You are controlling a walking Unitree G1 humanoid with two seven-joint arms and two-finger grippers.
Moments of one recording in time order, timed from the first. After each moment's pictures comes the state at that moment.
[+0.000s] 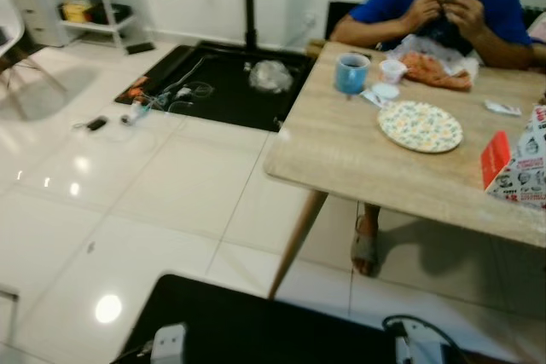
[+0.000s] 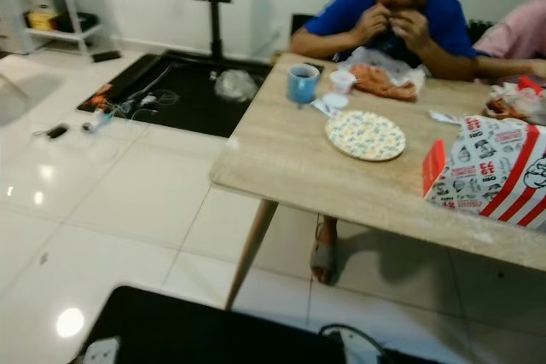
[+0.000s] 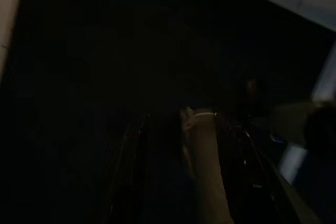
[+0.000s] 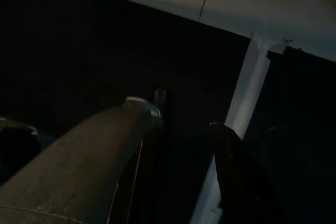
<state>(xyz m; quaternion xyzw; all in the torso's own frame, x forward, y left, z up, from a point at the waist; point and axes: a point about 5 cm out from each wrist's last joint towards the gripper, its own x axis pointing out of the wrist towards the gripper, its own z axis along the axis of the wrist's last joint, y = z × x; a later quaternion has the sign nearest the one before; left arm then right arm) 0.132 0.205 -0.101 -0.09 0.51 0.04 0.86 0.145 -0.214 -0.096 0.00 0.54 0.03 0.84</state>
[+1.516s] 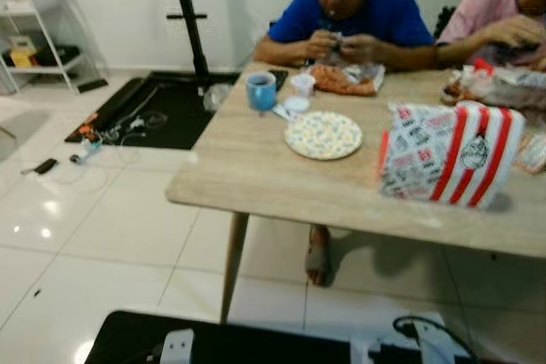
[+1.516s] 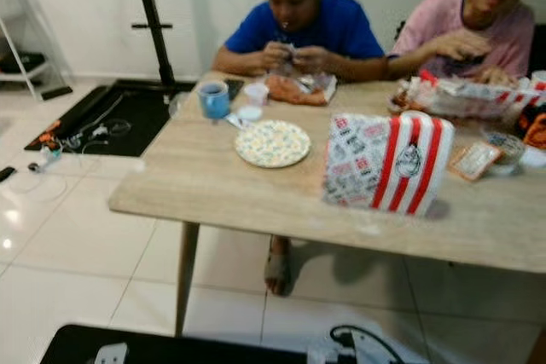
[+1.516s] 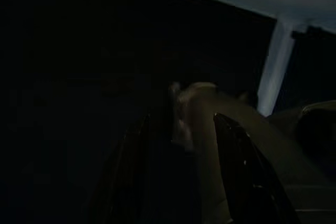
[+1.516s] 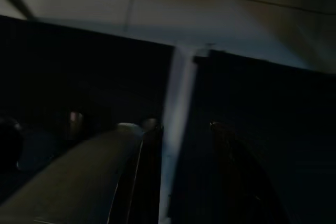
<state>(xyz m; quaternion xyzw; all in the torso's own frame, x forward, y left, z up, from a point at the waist) 0.121 0.202 -0.105 -0.08 0.52 0.03 0.85 0.145 -0.219 -0.095 0.00 0.53 0.02 0.85</state>
